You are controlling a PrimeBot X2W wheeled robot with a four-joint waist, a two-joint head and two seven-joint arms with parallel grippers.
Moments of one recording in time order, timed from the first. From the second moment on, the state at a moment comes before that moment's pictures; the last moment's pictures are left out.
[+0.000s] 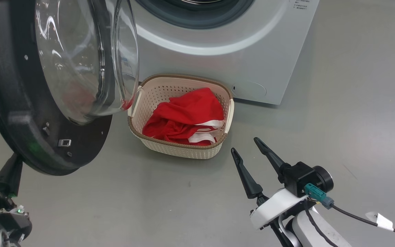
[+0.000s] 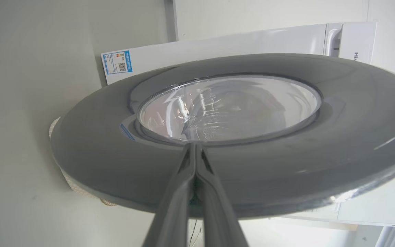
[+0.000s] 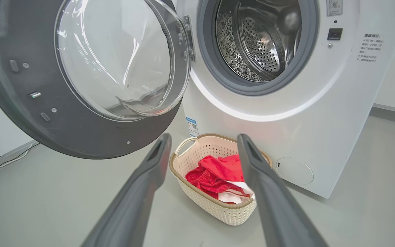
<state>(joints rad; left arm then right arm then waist) -0.20 0.17 0.24 0.31 -1.70 -0.07 0.38 -0.19 -0.06 0.51 0.26 0.33 0.02 -0.25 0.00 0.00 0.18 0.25</state>
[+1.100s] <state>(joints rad) -0.19 0.17 0.20 0.15 -1.87 -0.01 0.67 -0.20 -0.06 0.55 0.26 0.32 0.03 -0.25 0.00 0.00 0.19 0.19</state>
